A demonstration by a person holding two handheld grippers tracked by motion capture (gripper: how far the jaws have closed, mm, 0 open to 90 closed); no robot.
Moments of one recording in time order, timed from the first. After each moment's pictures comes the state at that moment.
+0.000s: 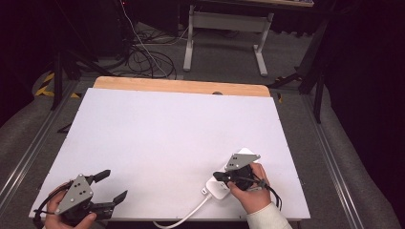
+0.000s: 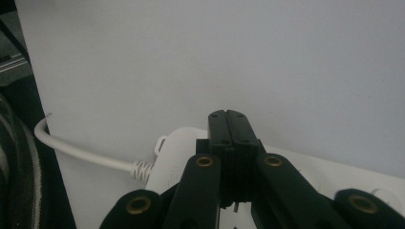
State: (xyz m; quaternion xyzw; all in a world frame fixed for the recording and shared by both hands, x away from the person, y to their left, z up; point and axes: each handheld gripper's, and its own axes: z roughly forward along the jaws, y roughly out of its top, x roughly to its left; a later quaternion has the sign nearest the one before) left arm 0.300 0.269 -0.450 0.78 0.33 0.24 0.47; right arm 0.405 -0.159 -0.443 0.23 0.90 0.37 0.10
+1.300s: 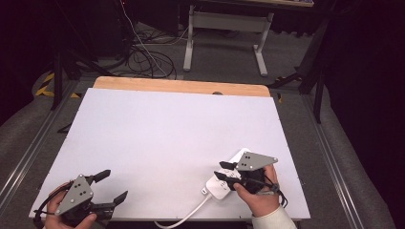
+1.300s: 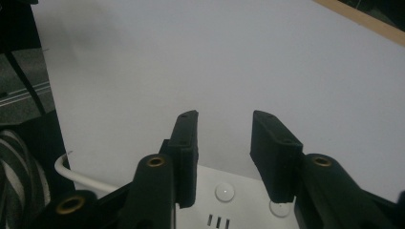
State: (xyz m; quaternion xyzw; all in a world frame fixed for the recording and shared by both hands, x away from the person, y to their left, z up) left arm 0.300 0.268 -0.449 0.78 0.33 0.24 0.47; right arm 0.389 -0.172 -0.412 0.21 0.86 0.45 0.14
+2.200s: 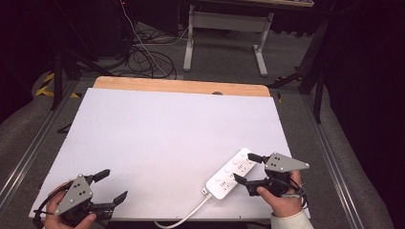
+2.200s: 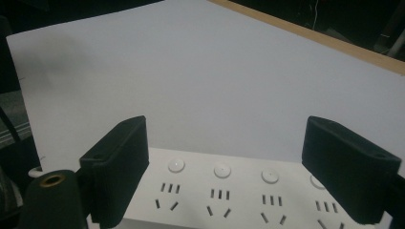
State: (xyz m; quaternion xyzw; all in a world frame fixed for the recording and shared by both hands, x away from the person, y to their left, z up) left arm 0.300 0.268 -0.449 0.78 0.33 0.24 0.48; right arm 0.387 -0.232 -0.417 0.26 0.81 0.50 0.17
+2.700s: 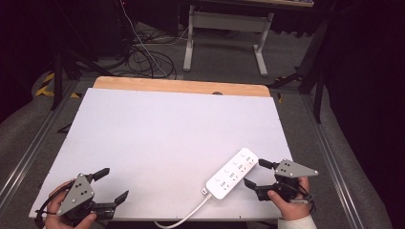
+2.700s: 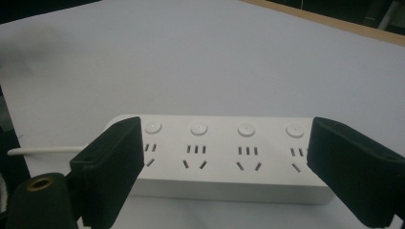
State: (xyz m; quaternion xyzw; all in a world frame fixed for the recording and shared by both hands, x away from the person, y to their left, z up) left arm 0.301 0.266 -0.451 0.78 0.33 0.26 0.47; right arm 0.383 -0.263 -0.443 0.30 0.80 0.49 0.17
